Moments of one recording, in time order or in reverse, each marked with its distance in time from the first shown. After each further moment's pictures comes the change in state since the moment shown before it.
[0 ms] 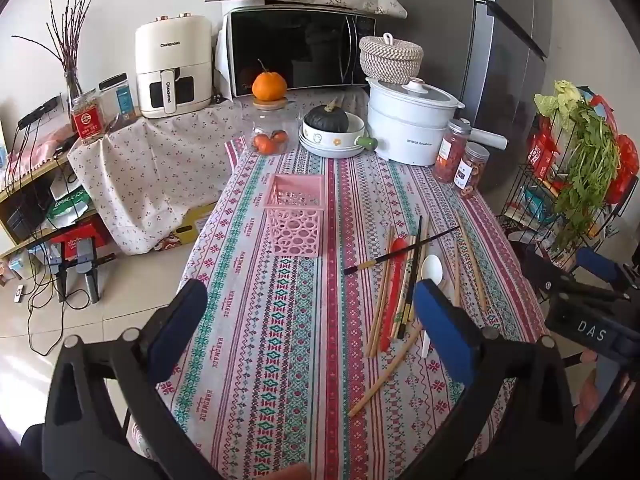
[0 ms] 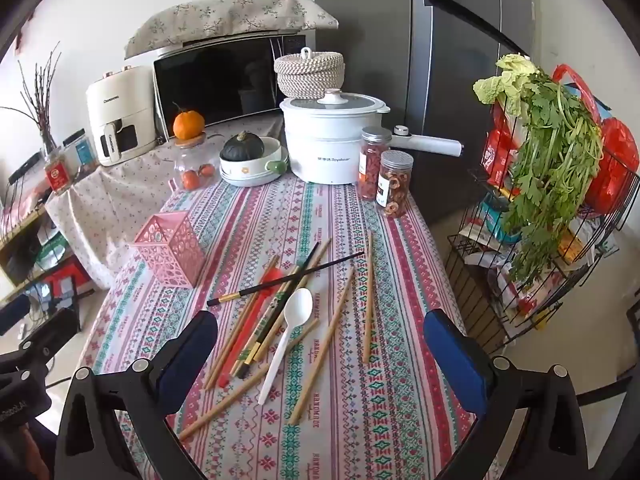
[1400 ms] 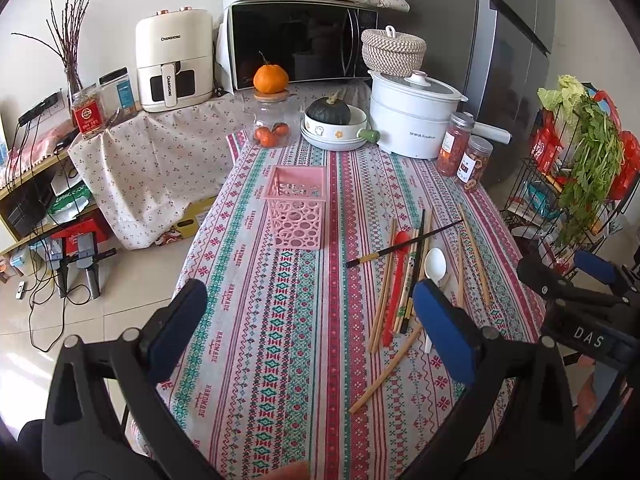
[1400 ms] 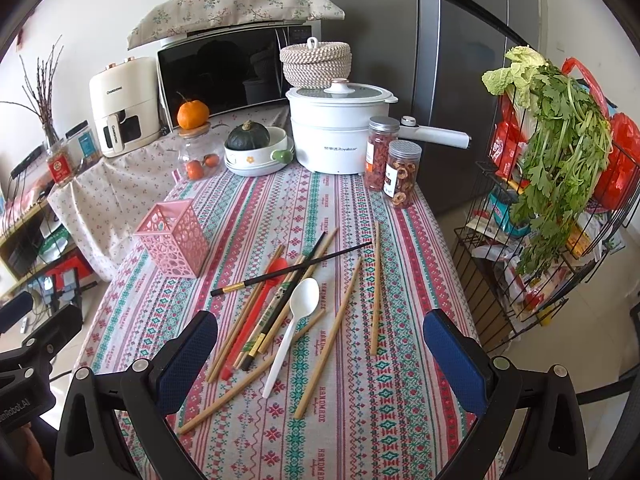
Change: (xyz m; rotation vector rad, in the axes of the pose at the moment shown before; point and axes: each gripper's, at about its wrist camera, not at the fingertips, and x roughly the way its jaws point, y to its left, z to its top) left arm 0.005 0.001 -0.005 -0.007 0.029 0.003; right arm 0.007 0.004 -0.002 -0.004 0.021 0.029
